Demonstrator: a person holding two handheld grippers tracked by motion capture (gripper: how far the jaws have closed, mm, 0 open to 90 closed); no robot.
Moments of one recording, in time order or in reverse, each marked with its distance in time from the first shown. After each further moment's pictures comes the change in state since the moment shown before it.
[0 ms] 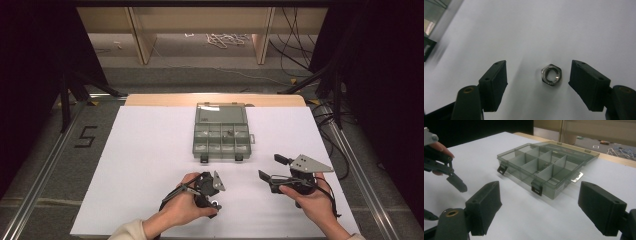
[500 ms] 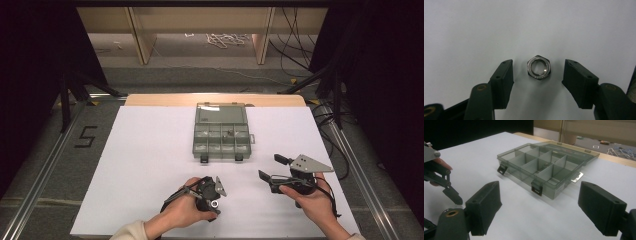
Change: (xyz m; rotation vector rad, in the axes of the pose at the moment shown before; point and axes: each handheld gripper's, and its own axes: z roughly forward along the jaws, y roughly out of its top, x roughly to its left) left arm -0.004 -0.003 0.009 0.051 -0.066 0.004; right arm 0.000 0.000 0.000 0.000 0.002 0.000
